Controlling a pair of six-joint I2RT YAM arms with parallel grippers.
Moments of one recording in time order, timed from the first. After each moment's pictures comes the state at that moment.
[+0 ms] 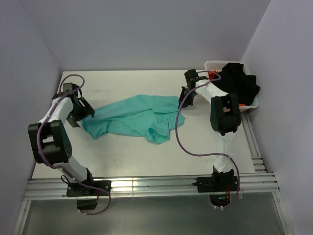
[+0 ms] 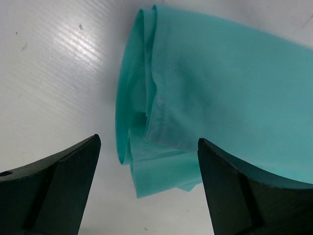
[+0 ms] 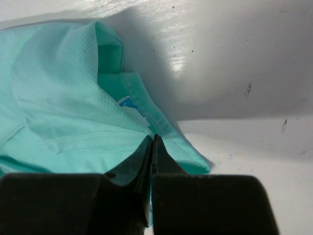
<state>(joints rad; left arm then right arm) 0.16 1.65 1.20 -0.78 -0.10 -0.55 0.20 2.13 1.66 -0.77 -0.19 0.56</state>
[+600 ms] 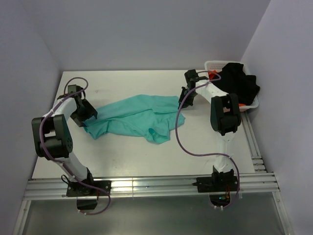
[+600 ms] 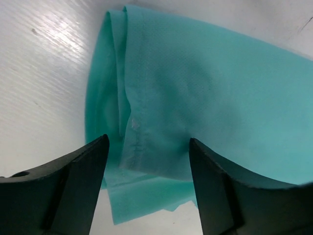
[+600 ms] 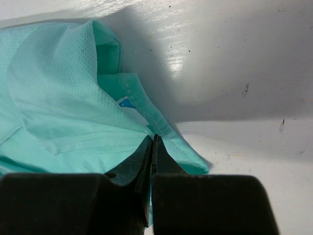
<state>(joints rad) 0.14 1.72 1.17 -0.67 -0.05 -0.60 0.20 2.13 1.66 -0.77 -0.19 0.56</state>
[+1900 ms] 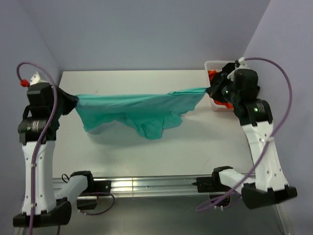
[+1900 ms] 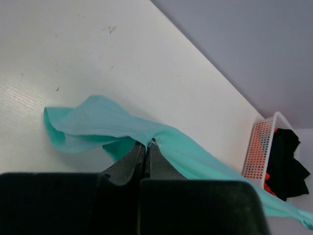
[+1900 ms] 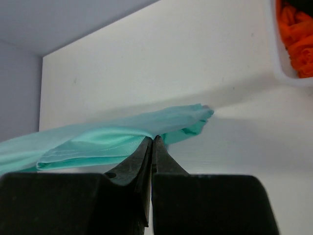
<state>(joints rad) 0.05 0.99 1.38 -0.87 -0.03 -0.71 0.12 1.13 1.47 -0.83 -0.10 0.55</state>
